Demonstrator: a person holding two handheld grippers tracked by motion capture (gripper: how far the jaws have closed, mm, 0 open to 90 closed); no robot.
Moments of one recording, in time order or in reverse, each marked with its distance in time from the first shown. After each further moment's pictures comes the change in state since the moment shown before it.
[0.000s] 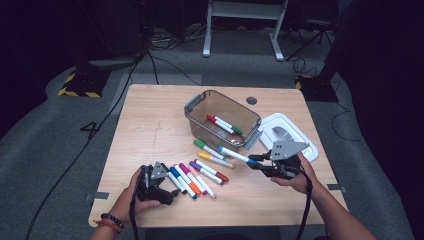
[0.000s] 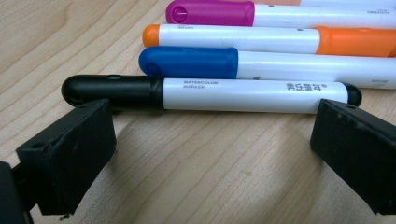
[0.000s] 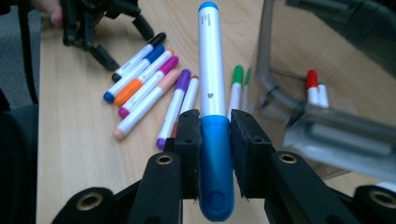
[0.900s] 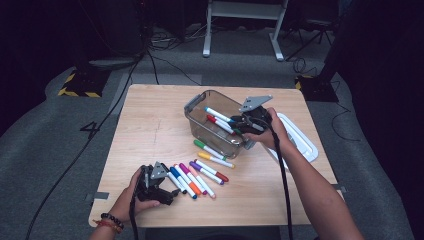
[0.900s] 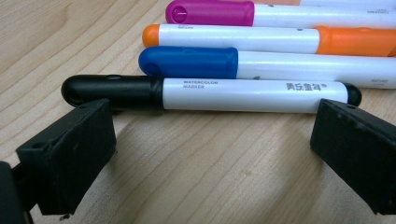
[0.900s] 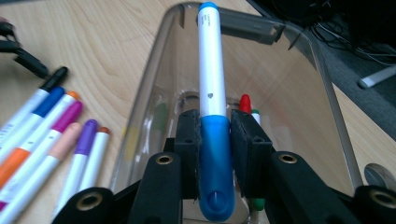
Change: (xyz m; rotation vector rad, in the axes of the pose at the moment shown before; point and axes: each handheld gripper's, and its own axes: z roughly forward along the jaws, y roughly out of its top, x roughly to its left) left arm 0.000 0.000 0.000 0.000 -0.001 0.001; right arm -0.082 0.076 0.071 0.127 -0.141 0.075
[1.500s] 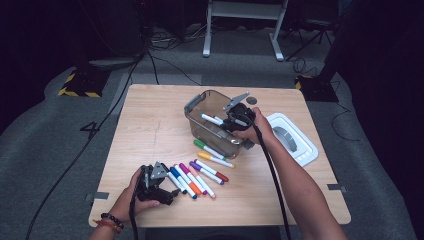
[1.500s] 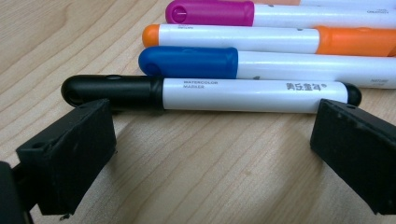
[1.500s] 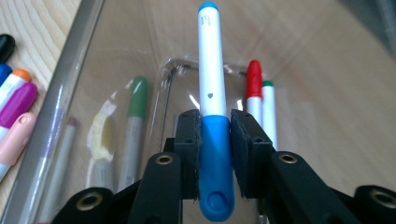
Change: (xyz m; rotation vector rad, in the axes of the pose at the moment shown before) left arm 0.000 0.000 0.000 0.000 -0.001 0.002; right arm -0.014 0.001 0.066 0.195 0.037 0.053
